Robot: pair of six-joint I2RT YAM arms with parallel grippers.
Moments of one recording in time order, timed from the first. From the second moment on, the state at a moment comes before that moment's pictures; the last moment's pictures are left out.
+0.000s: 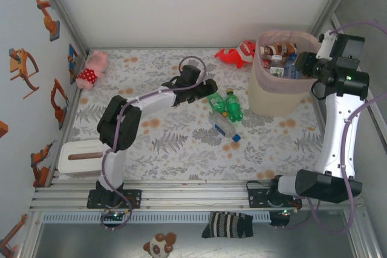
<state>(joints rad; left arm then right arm) -0.73 2.12 1.54 -0.14 0.11 -0.90 -0.21 1.33 1.74 -1.04 -0.20 0.09</state>
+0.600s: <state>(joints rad) -0.73 2.34 1.77 -0.17 0.06 -0.98 -0.21 1.30 1.71 -1.02 -0.22 0.09</state>
